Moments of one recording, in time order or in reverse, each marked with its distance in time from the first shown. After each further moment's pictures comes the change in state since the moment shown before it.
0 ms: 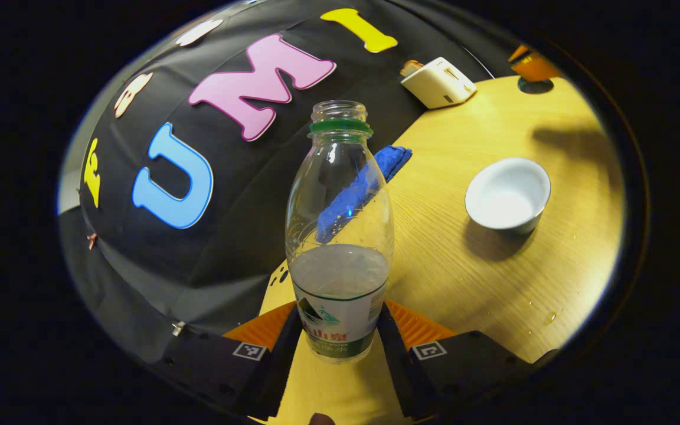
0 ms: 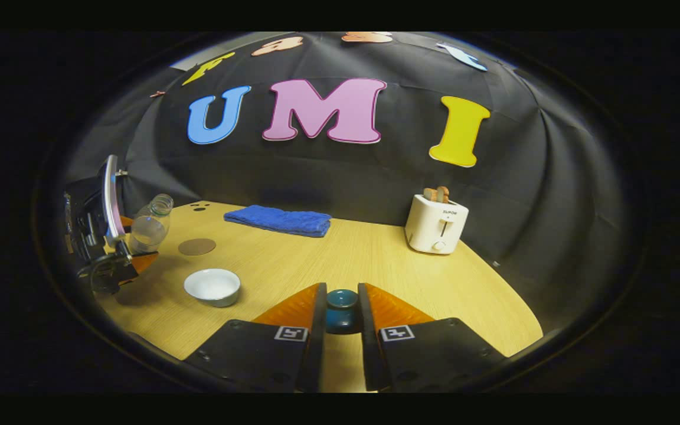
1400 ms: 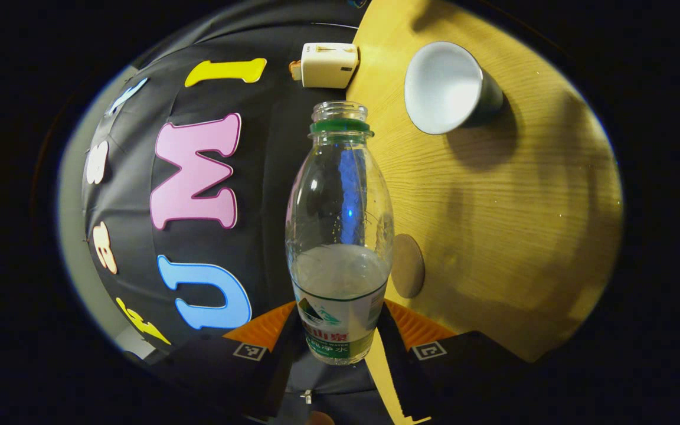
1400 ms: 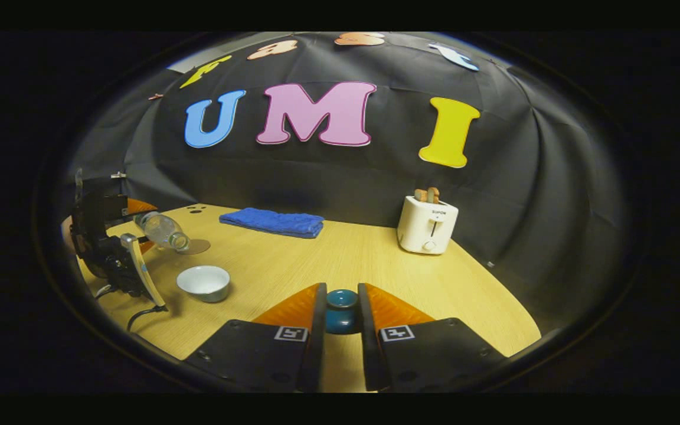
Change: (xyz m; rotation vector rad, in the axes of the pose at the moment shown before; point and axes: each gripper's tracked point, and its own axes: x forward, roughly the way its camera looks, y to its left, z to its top) left arm 0.034 0.023 0.022 0.664 -0.096 0.159; right arm -0.008 -0.017 -0.005 0.005 -0.028 -0.009
